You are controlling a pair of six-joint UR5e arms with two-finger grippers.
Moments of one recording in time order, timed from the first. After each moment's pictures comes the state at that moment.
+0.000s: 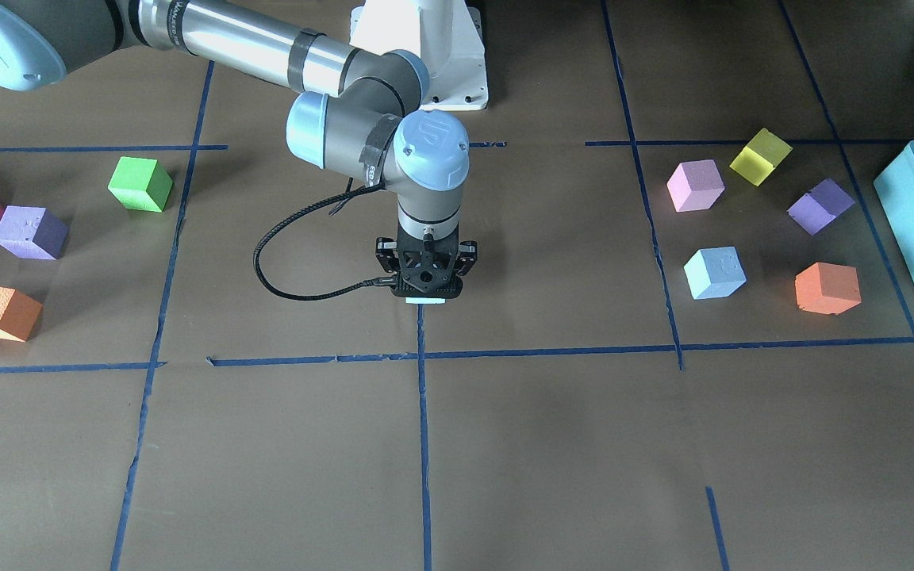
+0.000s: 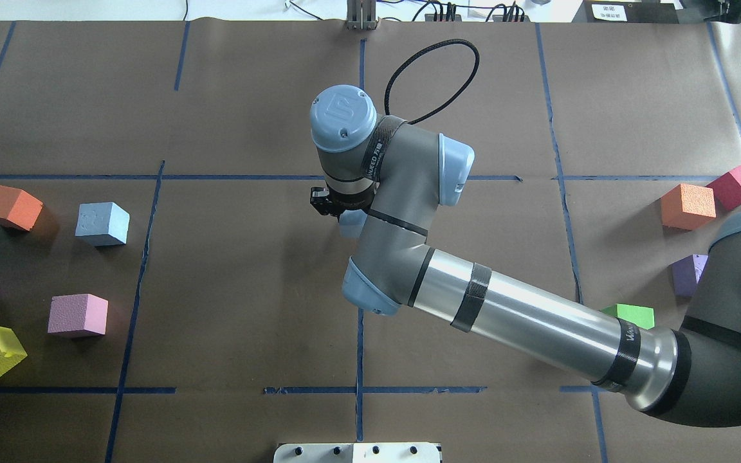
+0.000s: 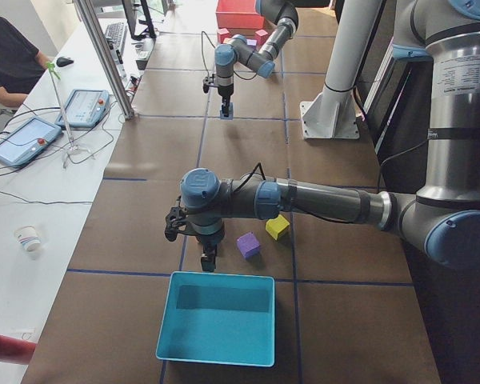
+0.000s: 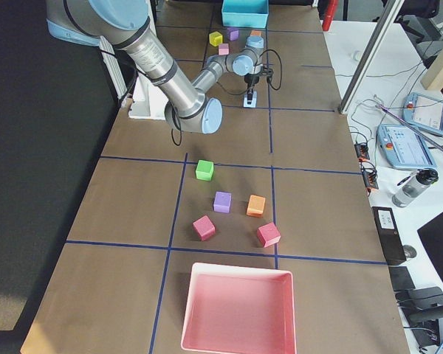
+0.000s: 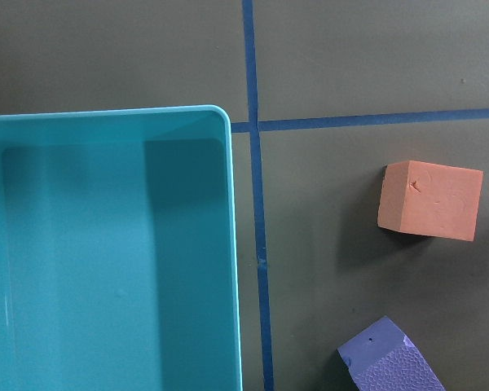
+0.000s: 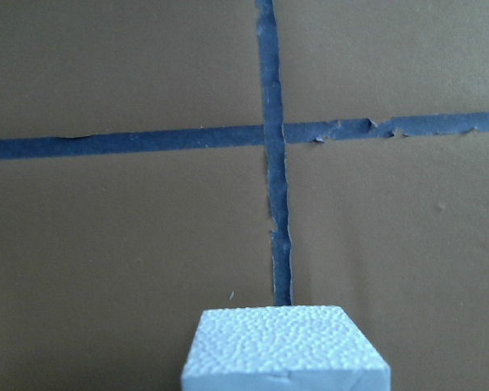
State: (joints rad) left arm -1.56 -1.52 -1.76 -1.44 -2.36 0.05; right arm 0.54 -0.59 1.23 -1.55 1.91 1.24
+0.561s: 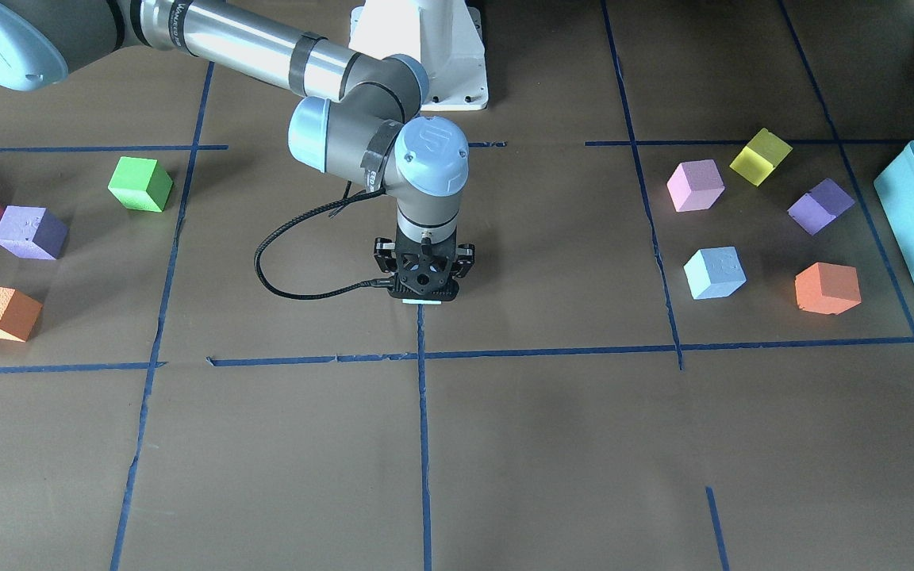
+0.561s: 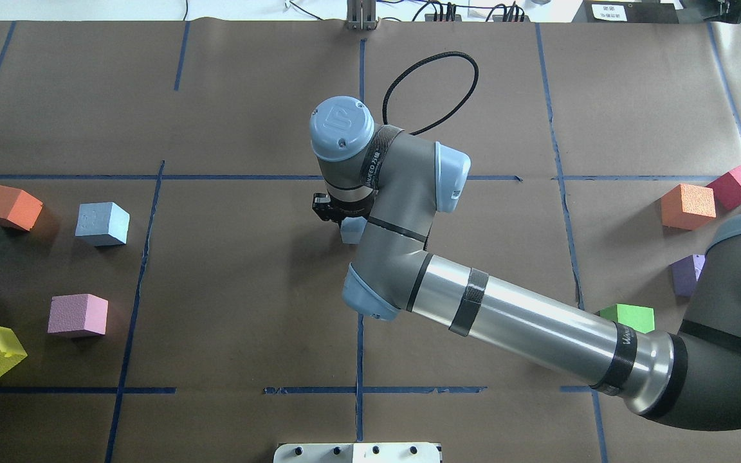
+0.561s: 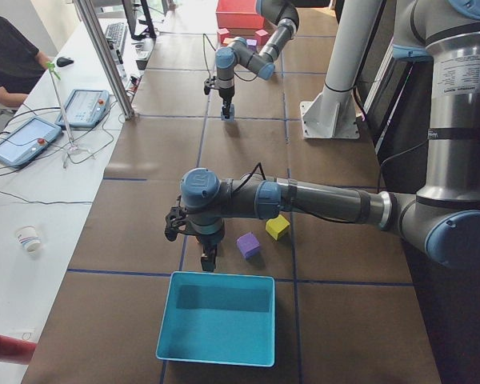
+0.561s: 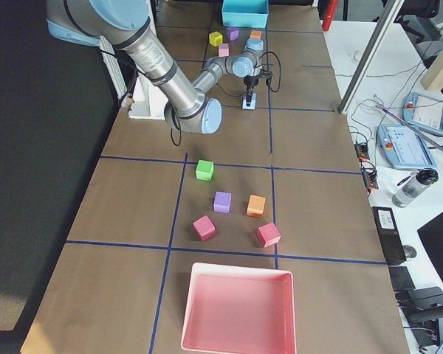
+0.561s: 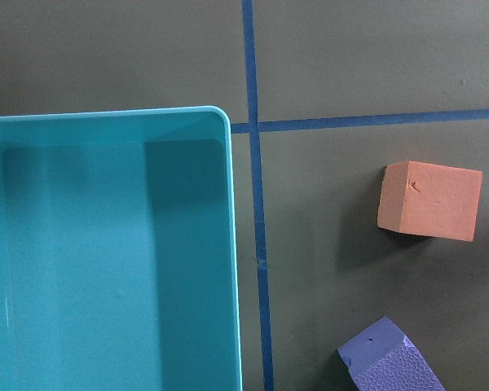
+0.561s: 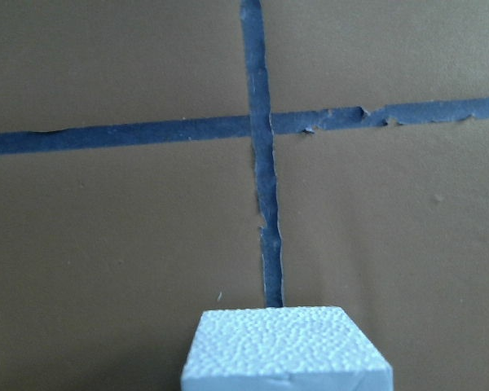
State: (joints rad) left arm -1.56 -1.52 -1.76 -1.44 -2.36 0.05; right arm 0.53 -0.59 1.22 -1.55 1.91 1.24
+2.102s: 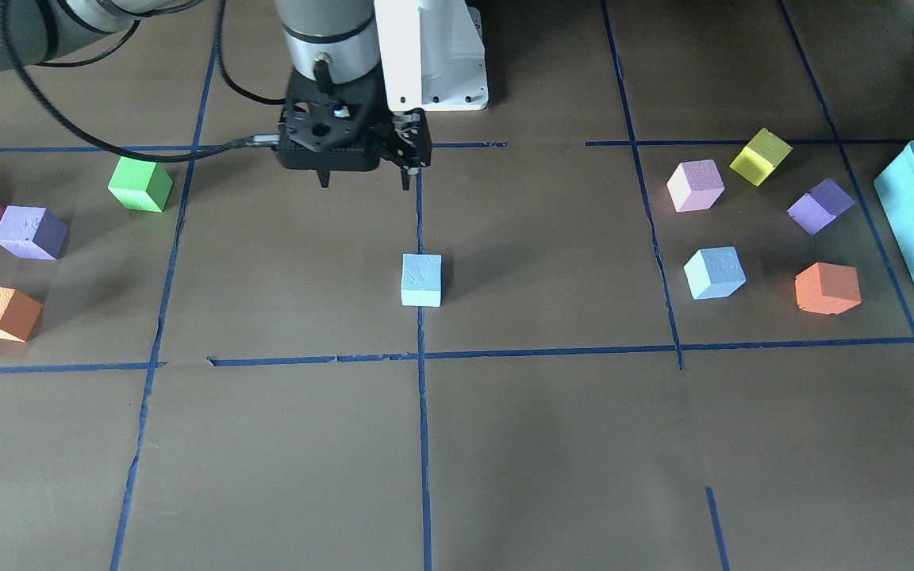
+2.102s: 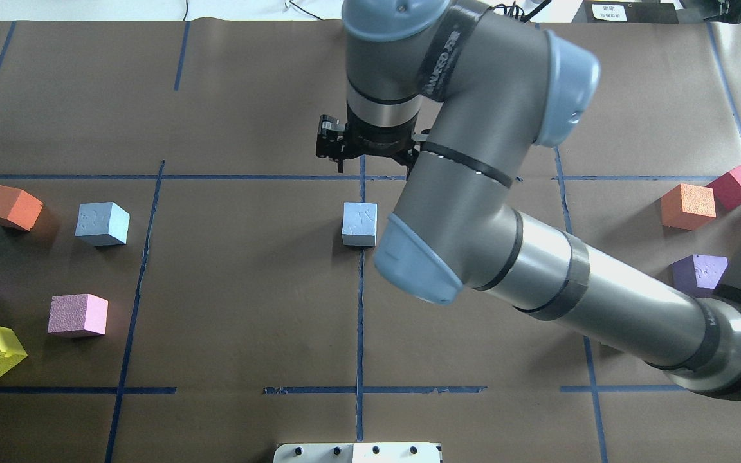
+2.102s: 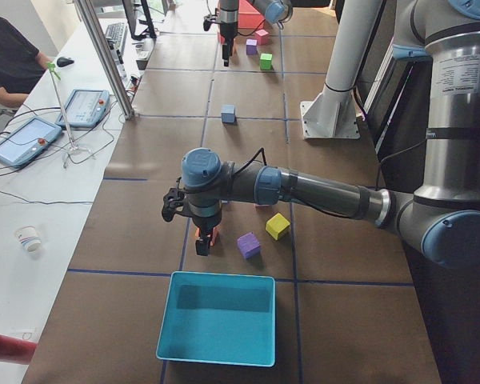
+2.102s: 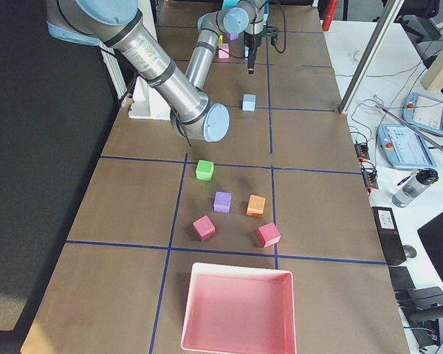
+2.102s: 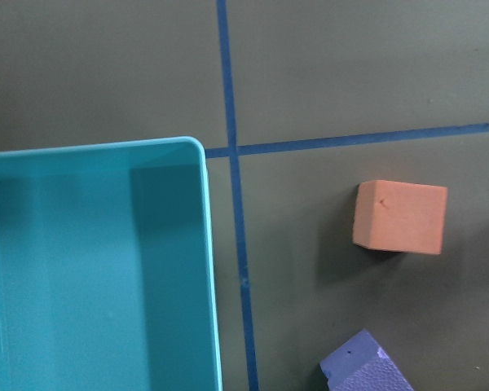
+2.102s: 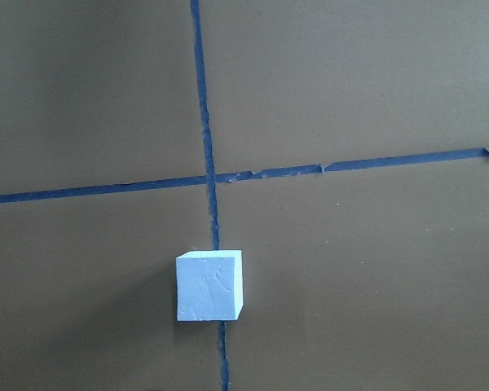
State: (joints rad) left arm -1.55 -1.53 -1.88 -1.44 -2.36 0.02; right arm 0.75 -0.69 1.88 -2.05 2.03 1.09
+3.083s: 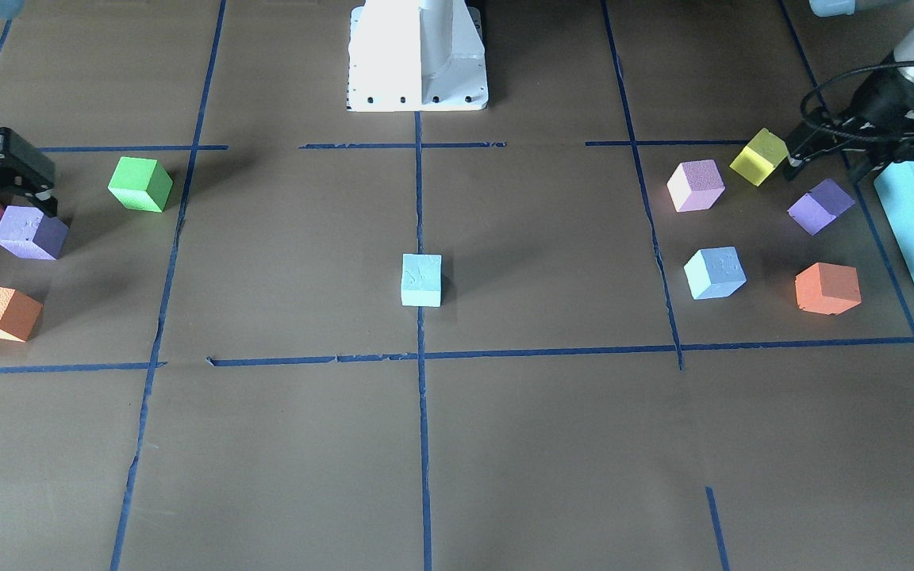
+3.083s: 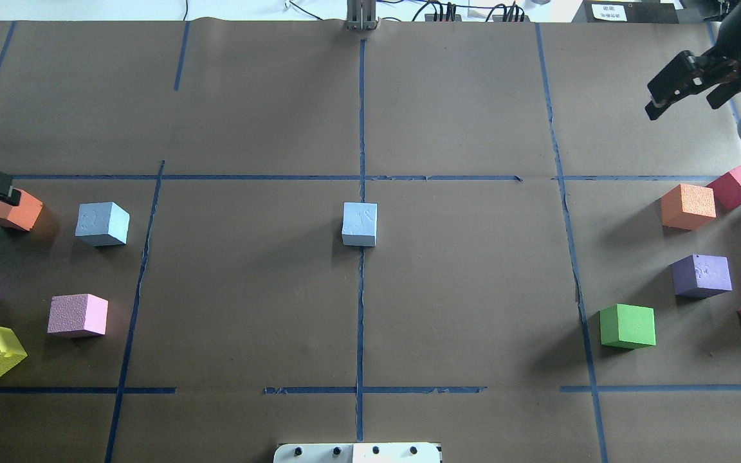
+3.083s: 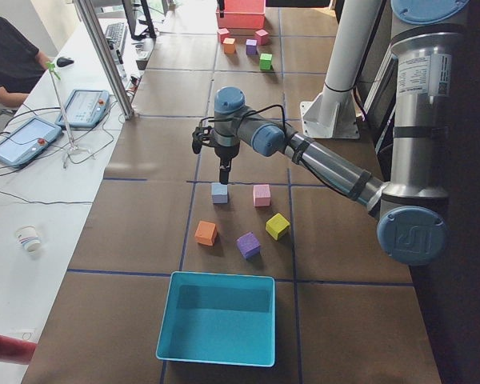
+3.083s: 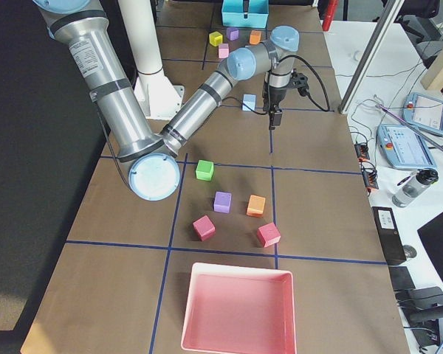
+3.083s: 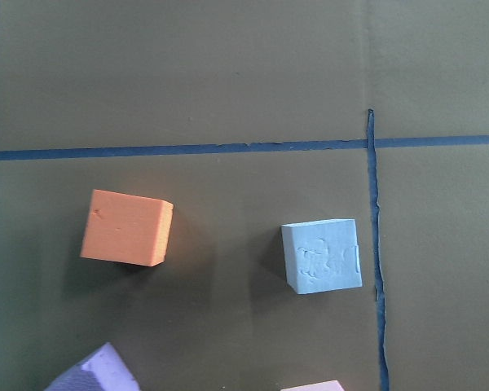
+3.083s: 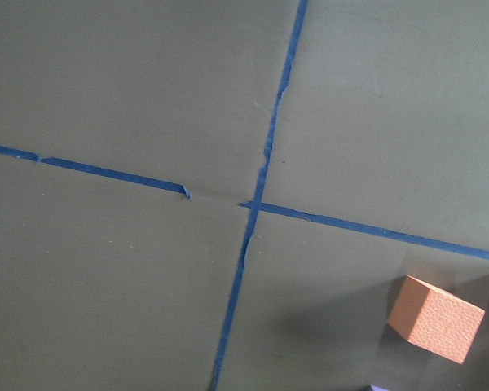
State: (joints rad) left arm -1.06 -1.55 -2.06 -1.72 -2.21 -0.74; right arm 1.22 -1.18 2.00 -2.05 2.30 0.27
